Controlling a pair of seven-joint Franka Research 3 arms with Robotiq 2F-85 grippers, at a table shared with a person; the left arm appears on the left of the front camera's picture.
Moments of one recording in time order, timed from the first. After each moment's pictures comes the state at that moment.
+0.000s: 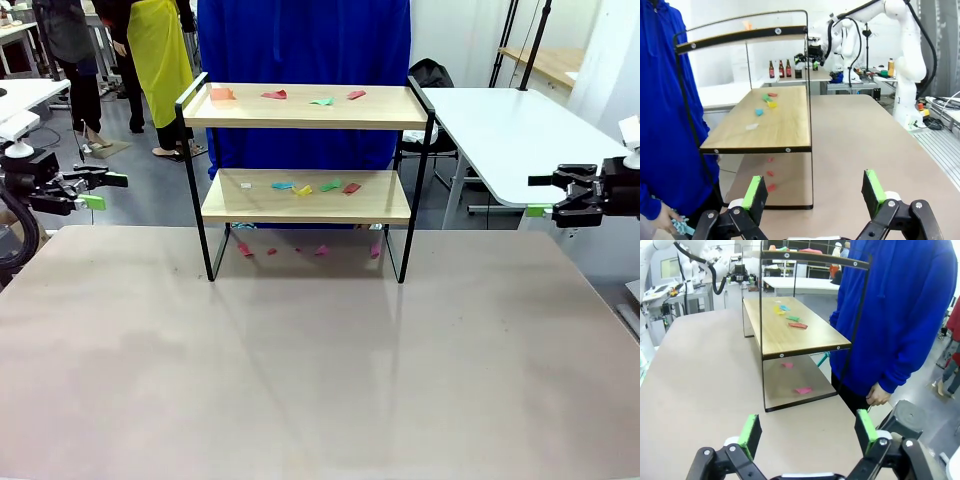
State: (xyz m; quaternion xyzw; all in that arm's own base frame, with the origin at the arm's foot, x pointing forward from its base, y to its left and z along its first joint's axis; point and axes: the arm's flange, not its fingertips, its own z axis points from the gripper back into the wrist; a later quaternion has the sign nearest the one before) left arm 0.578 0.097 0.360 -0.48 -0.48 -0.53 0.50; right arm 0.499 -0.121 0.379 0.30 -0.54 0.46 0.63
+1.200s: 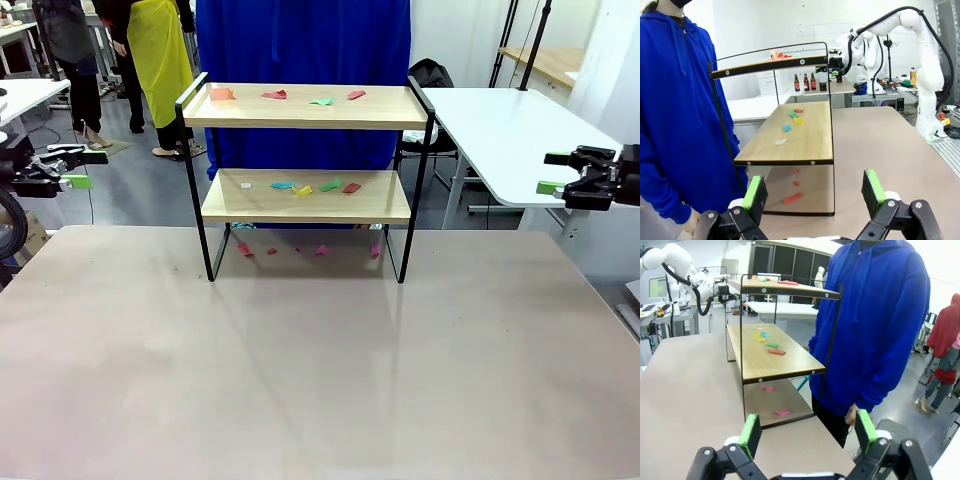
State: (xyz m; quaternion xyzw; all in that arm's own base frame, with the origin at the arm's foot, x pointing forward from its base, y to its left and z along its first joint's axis) left arm 0.572 0.121 0.382 -0.45 -0.54 -0.50 0.50; right arm 0.504 -0.139 0.394 0.30 -0.60 0.42 0.61
